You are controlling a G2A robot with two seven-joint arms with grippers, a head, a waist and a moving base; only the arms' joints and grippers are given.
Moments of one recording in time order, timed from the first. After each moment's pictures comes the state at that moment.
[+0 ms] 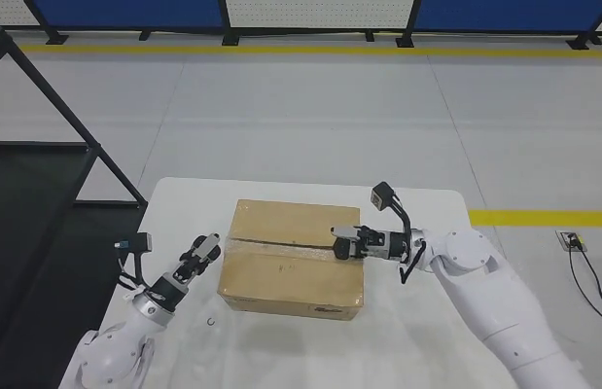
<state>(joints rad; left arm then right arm) 1.26 -1.15 -1.55 -1.69 -0.01 -0.35 -0.44 -0.54 -1.17 0.97 -1.10 0.44 -0.23 1.08</state>
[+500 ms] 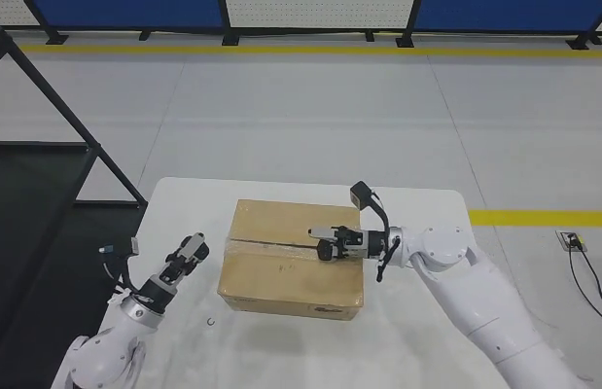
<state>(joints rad) 1.29 -1.14 -1.60 -1.68 -0.05 -0.37 -0.43 -0.49 -1.22 0.88 -1.08 0.41 -0.20 1.01</state>
